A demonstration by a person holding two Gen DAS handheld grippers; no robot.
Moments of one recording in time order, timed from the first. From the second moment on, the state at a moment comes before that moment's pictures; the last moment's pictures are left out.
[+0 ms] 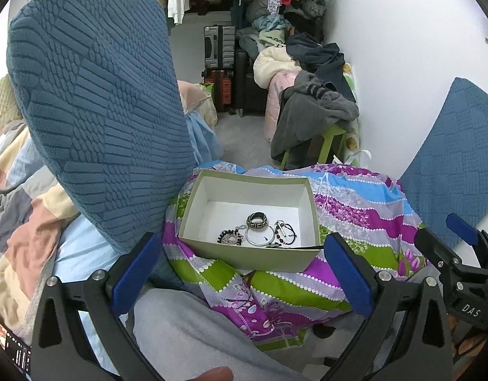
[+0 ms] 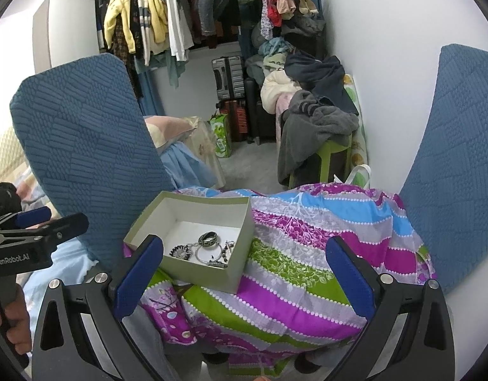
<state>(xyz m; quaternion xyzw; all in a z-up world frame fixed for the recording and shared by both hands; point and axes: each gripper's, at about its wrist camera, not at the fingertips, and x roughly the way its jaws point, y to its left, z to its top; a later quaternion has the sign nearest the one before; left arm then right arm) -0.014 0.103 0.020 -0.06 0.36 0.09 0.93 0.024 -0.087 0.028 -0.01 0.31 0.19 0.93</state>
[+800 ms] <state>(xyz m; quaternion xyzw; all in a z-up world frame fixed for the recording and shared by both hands) -0.016 0.103 0.019 -0.06 0.36 0.08 0.93 0.025 -0.086 0.022 -0.01 0.31 0.18 0.93</state>
